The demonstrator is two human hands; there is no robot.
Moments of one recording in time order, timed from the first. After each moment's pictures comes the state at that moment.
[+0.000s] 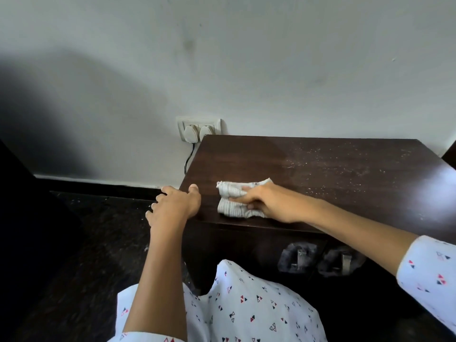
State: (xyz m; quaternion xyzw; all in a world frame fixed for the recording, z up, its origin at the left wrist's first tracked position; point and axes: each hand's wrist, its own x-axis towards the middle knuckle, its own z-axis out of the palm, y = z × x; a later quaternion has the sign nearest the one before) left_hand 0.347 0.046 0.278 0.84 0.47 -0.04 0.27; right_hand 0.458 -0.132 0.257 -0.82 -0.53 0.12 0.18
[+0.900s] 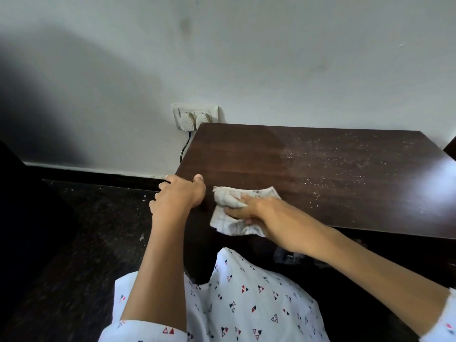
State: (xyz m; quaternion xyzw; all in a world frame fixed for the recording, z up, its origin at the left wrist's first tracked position) left_hand 0.356 0.033 0.278 0.85 0.46 -0.05 0.25; right_hand 0.408 -0.158 0.240 -0.82 -0.53 0.07 0.20
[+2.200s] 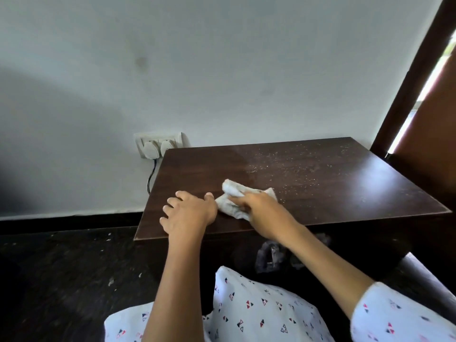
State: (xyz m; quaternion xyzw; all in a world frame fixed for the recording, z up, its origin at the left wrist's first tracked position) left_hand 0.366 -0.016 0.291 0.90 0.35 -0.07 0.25; right_hand 0.419 -0.159 0.242 -0.92 -0.31 -0.02 0.22
